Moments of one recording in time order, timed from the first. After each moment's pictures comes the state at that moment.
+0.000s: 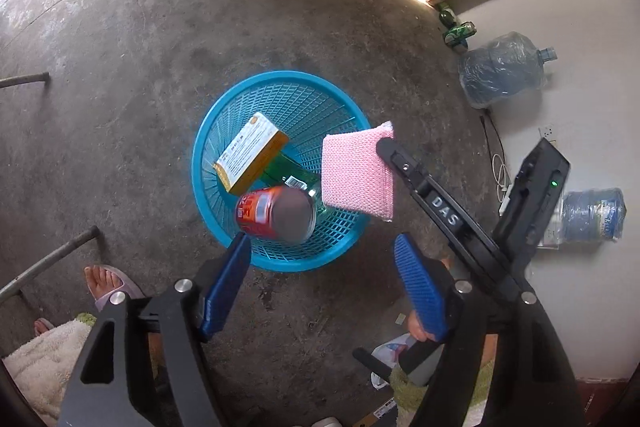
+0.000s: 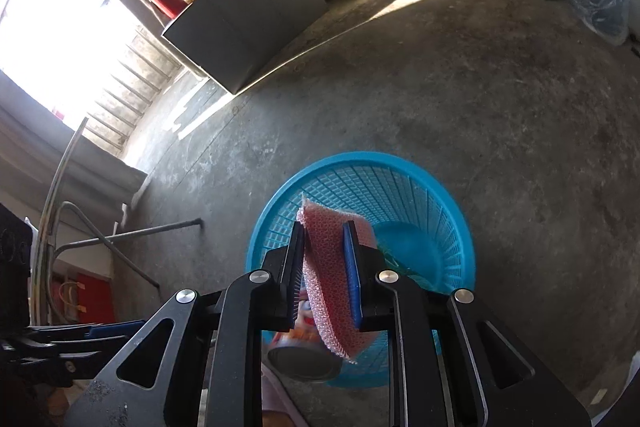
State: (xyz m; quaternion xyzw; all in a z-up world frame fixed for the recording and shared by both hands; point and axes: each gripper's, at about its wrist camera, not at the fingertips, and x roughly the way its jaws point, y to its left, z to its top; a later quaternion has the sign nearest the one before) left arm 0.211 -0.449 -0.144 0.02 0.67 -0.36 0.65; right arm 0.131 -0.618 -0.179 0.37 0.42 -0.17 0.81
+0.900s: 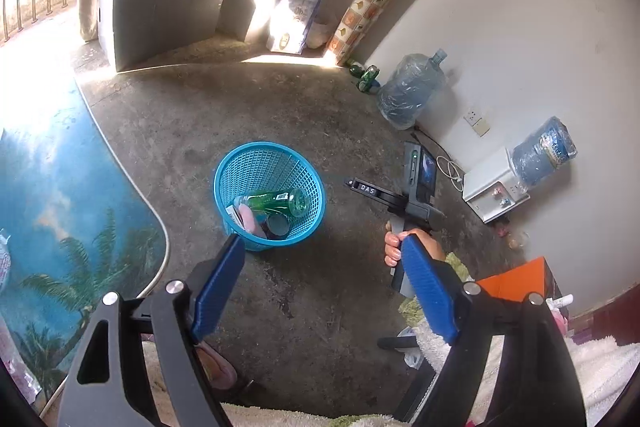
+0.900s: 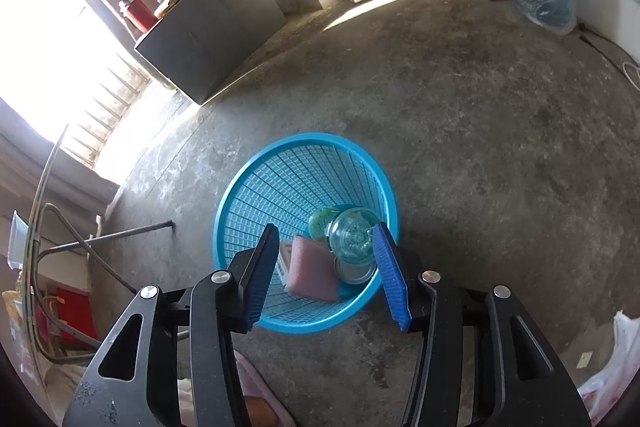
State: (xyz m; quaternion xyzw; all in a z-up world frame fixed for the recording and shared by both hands) left arm 0.100 -0.279 0.029 0.04 0.48 -0.49 0.72; right arm 0.038 -0.590 -0.134 0.34 0.40 -0.24 0.82
